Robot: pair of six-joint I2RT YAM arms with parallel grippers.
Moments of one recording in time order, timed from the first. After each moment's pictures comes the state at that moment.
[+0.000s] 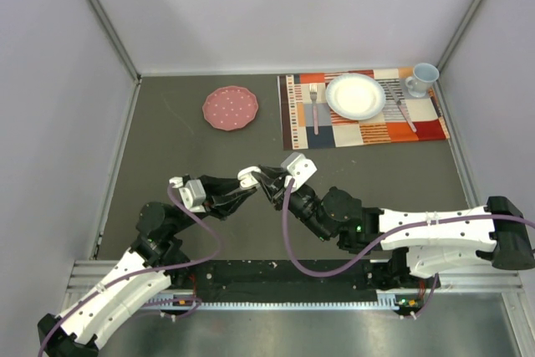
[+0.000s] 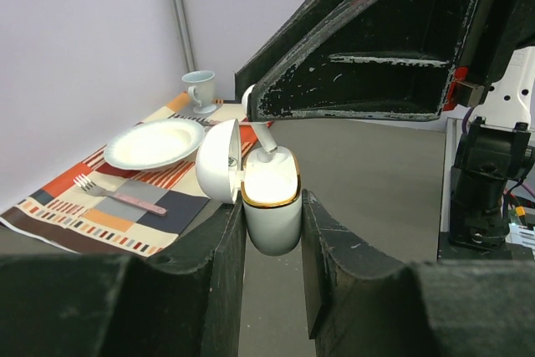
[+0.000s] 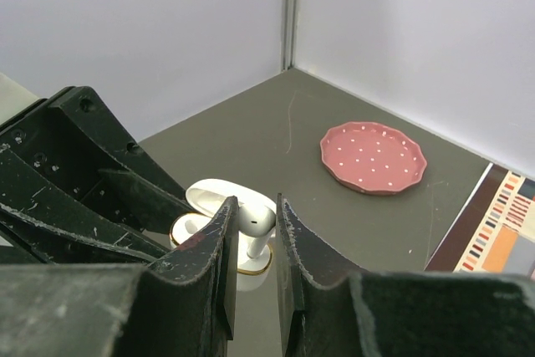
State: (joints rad) left arm -0.66 0.37 0.26 0.47 0.48 -0.10; right arm 1.44 1.17 0.83 0.53 0.63 -0.13
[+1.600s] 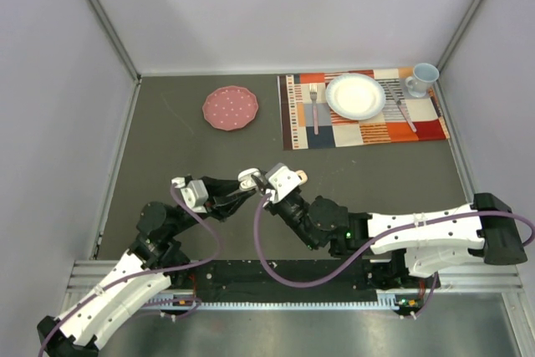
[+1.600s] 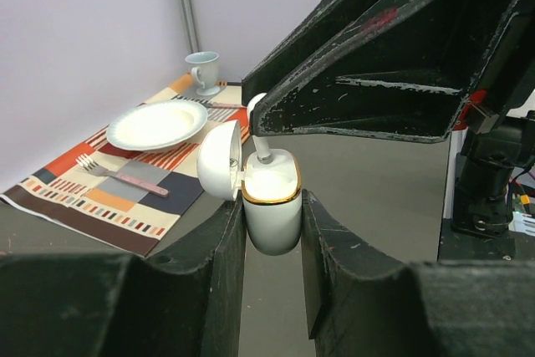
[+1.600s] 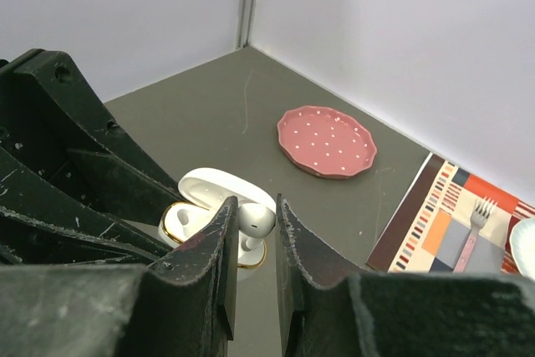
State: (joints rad) left arm -0.67 0.34 0.27 0.38 0.45 -0.09; right arm 1.51 1.24 0.87 0.53 0.79 -0.28
